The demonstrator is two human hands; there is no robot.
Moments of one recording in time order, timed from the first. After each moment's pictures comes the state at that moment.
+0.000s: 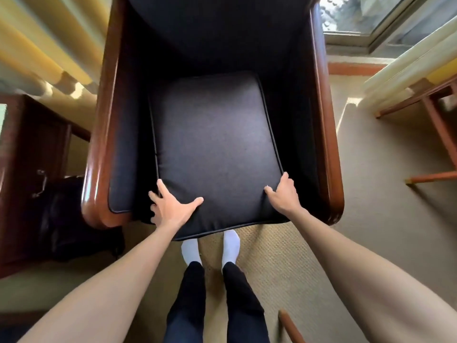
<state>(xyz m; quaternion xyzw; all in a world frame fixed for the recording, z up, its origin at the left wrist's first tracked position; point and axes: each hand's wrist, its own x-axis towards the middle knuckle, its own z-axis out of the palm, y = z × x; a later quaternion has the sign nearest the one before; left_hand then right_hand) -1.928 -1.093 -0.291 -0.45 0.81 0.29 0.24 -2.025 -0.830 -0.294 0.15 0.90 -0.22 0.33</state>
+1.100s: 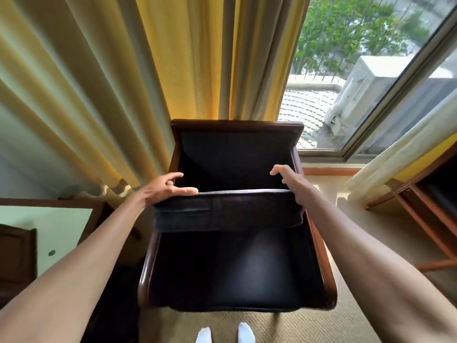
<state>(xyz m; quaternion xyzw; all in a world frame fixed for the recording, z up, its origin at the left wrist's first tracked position) -2.083 -1.247 0.032 -0.18 0.86 0.42 0.24 -2.187 -0.910 0.020 0.22 0.79 -0.50 0.29</state>
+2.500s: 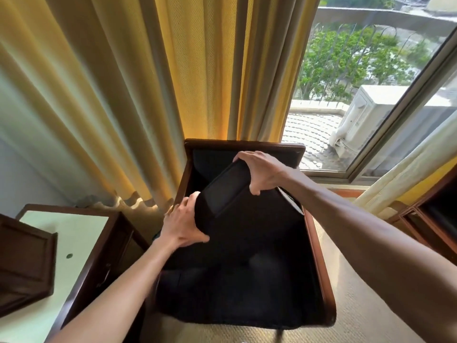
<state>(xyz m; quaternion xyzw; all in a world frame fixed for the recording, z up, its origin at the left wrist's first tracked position) -2.015 -1.181 0.030 -0.12 0.97 0.22 0.06 -2.179 -0.975 0.128 -0.40 0.90 -0.12 0.12</state>
